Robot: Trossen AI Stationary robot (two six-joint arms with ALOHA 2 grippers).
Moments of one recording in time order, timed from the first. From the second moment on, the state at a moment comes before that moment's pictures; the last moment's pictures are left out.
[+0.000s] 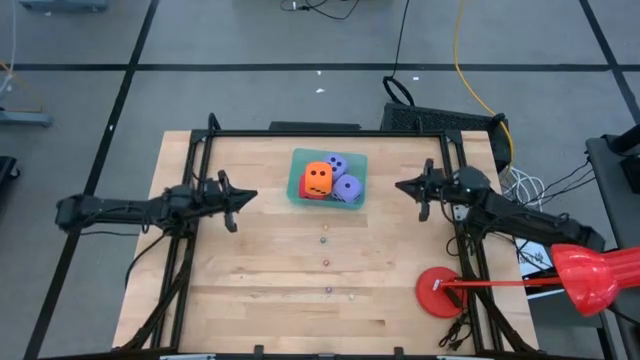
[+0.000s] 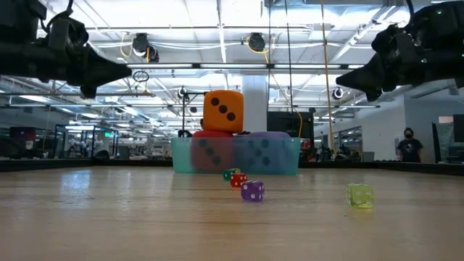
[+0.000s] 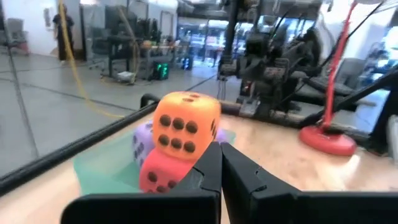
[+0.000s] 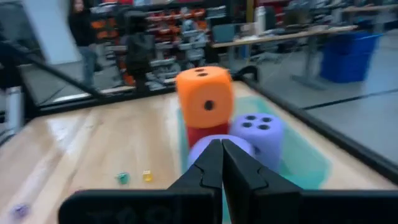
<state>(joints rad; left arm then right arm) 0.07 0.34 0.01 0.37 -0.18 -0.11 -0.50 0.41 0.11 0.25 -0.33 0.09</state>
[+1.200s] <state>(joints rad) -0.02 0.35 0.01 0.25 -0.20 -0.17 -0.50 0.19 0.02 0.28 -0.29 0.09</state>
